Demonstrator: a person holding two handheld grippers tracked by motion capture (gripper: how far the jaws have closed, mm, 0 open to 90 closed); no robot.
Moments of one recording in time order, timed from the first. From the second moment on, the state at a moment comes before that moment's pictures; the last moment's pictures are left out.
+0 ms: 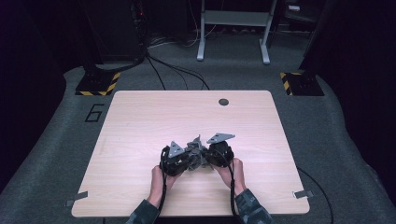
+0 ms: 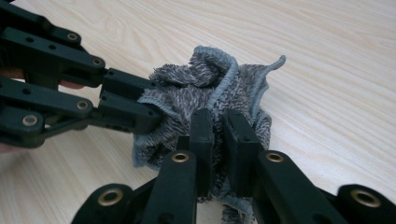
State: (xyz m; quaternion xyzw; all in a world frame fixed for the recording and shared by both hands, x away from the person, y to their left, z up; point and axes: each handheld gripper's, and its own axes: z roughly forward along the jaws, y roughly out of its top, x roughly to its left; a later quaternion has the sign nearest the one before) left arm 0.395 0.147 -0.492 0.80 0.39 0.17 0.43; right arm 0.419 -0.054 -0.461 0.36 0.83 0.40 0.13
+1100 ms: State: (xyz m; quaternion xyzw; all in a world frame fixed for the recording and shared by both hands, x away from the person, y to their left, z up) left arm 0.394 0.202 -0.493 0.79 0.41 0.17 0.43; right arm 0.424 -0.098 -0.455 0.40 0.81 0.39 0.17
